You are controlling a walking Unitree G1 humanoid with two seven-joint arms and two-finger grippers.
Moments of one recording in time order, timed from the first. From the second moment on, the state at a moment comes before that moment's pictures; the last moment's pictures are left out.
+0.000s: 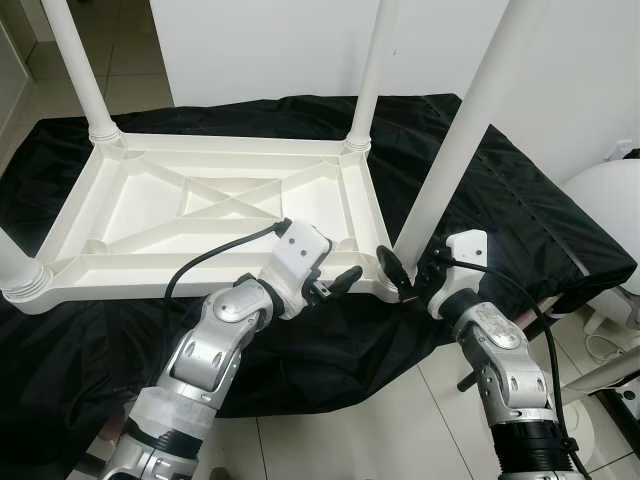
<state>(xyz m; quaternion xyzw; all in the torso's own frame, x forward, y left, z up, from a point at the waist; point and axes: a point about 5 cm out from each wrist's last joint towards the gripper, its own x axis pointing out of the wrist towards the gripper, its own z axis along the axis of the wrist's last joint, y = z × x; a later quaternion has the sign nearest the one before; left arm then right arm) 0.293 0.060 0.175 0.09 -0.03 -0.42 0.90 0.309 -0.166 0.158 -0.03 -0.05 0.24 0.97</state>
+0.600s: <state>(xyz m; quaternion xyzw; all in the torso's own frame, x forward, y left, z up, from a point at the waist) 0.283 0.060 0.174 0.09 -0.02 -0.44 0.89 0.336 -0.167 0.153 -0.06 -0.04 0.34 0.94</state>
